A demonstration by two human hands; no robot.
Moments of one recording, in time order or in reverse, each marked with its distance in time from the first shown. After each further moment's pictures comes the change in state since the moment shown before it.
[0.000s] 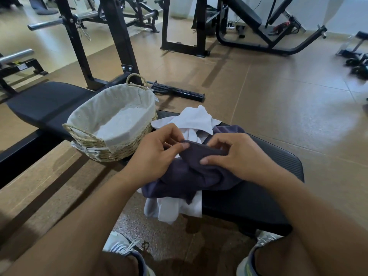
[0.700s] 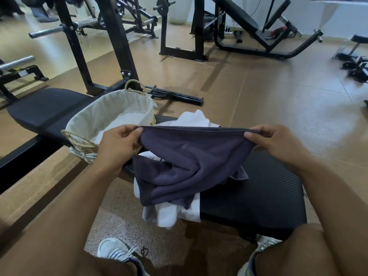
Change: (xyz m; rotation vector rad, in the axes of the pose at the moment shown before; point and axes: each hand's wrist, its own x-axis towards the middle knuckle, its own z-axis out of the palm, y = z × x) left_hand 0.027 -0.052 -0.048 -0.280 0.401 -0.392; right_hand 0.003 0.075 -0.056 0.316 0.231 0.250
